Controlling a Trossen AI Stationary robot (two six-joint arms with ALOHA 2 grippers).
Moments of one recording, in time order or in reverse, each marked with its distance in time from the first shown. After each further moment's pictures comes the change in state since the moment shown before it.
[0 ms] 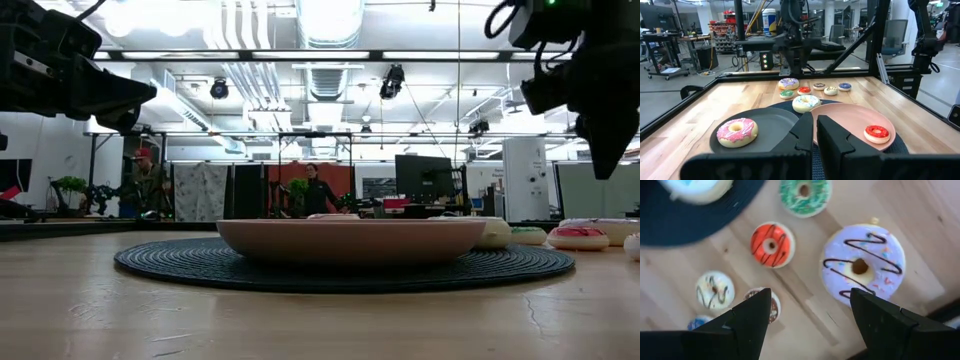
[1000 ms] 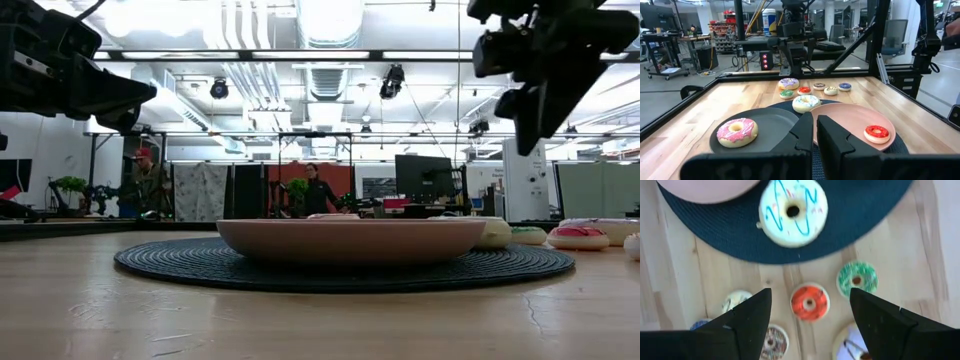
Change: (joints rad) left arm 0.000 0.000 0.000 0.000 0.000 0.000; right arm 0.043 0.201 0.174 0.165 -0.029 -0.487
